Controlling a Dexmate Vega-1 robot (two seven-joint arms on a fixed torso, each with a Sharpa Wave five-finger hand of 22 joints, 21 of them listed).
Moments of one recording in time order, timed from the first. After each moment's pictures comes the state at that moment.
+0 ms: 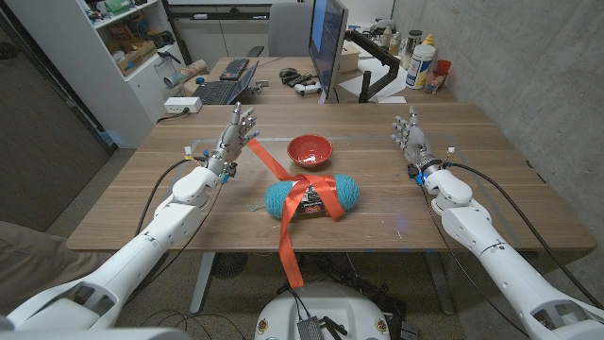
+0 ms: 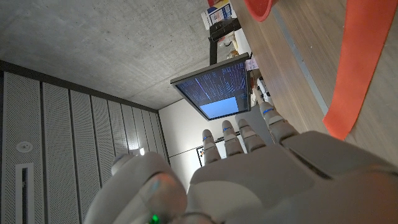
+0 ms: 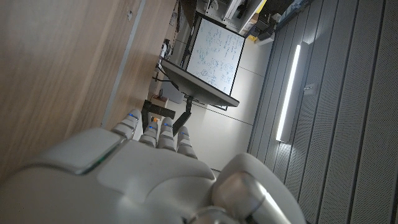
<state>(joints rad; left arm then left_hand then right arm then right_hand) 0.85 0.59 0.37 -1.35 -0.60 -0.30 -0.07 0.24 -0.06 -0.32 0.03 0.42 0.09 -0.20 0.19 0.18 0.10 -0.08 0.20 0.18 0.02 -0.01 0.19 0.18 0.12 0.14 0.19 0.18 -0.93 -0.44 -0.21 -1.43 0.51 0.20 0.06 0.06 0.09 -0.25 0.11 0.39 0.01 0.01 0.19 0.18 0.03 0.12 0.22 0.18 -0.08 0.08 0.18 0.18 -0.02 0.13 0.19 0.17</state>
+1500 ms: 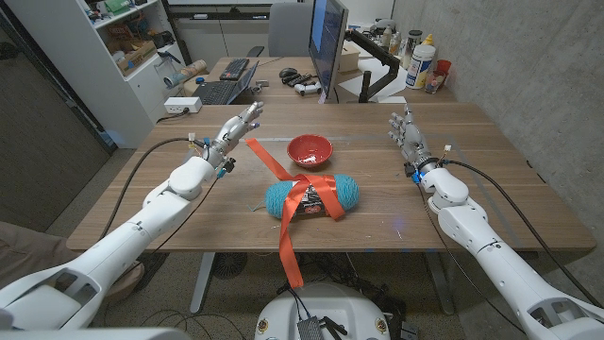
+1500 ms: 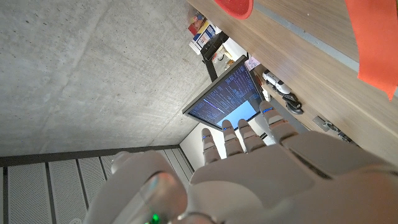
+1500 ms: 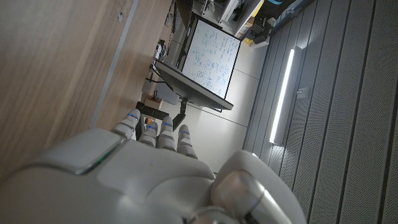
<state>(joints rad) 0.79 0.70 0.44 -1.38 -0.29 -0.37 0.01 0.25 -0.05 -0.32 0.03 0.42 0.10 -0.20 0.20 0.18 0.10 -0.08 0.20 0.18 0.01 0.00 0.19 0.18 0.12 0.14 0.19 0.18 -0.92 -0.44 -0.23 -1.43 0.49 0.22 0.04 0.10 0.10 -0.23 0.09 0.39 0.03 0.00 0.19 0.18 0.04 0.12 0.22 0.18 -0.08 0.08 0.18 0.18 -0.02 0.13 0.19 0.17</state>
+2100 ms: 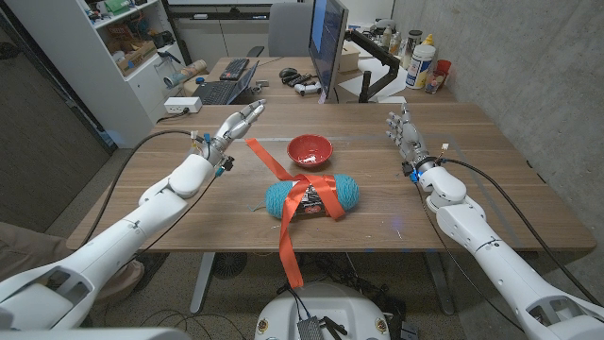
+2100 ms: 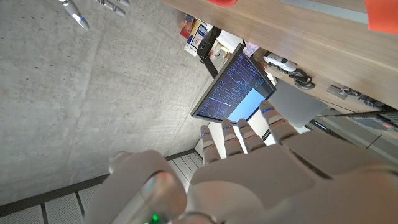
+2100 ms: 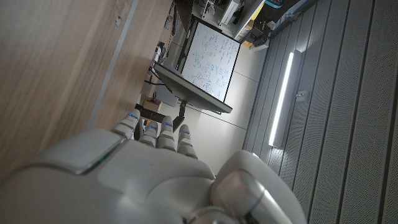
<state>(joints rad) 0.78 0.73 0.45 -1.40 -0.12 -0.39 0.10 0.25 -0.05 -0.32 0.03 0.43 0.13 -0.19 0.21 0.18 0.10 -0.08 0.20 0.18 0.01 0.00 0.19 0.18 0.12 0.14 0.19 0.18 -0.92 -0.44 -0.25 -1.43 0.48 0.21 0.04 0.10 0.10 -0.23 0.09 0.39 0.03 -0.01 0.19 0.18 0.05 0.12 0.22 0.18 -0.08 0.08 0.18 0.18 -0.03 0.13 0.19 0.17</state>
